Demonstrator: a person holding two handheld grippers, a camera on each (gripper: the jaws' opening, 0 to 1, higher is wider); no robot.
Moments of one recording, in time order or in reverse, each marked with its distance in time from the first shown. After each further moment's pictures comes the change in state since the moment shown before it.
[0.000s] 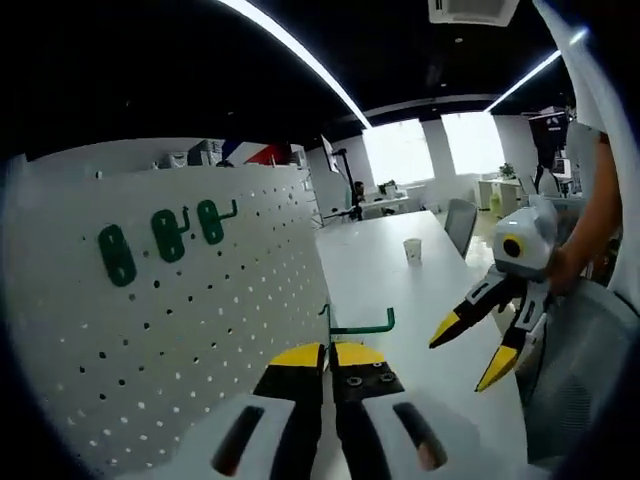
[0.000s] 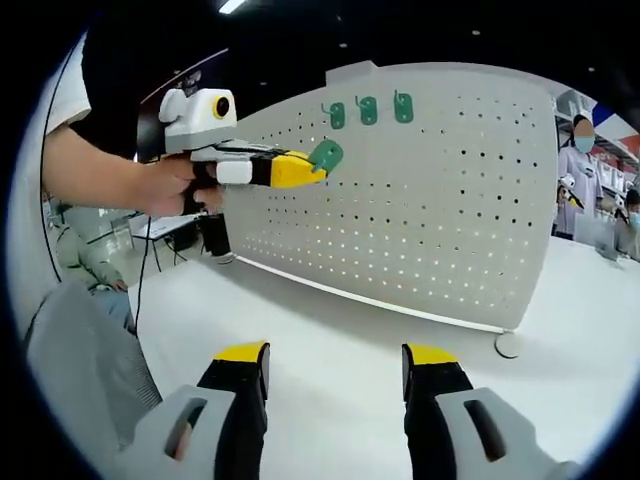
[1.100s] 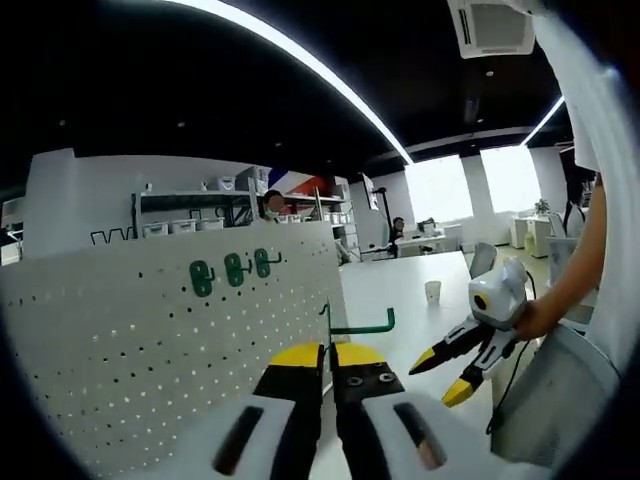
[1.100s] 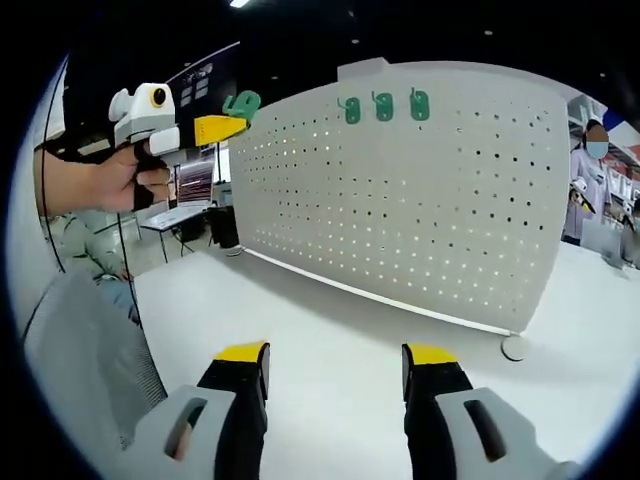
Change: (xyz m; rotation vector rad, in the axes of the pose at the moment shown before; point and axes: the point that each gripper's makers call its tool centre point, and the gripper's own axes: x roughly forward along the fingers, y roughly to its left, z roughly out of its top) left arm -0.081 -0.015 0.029 -0.072 -0.139 0.159; right arm 0.001 0.010 -0.002 -0.035 0.015 0.037
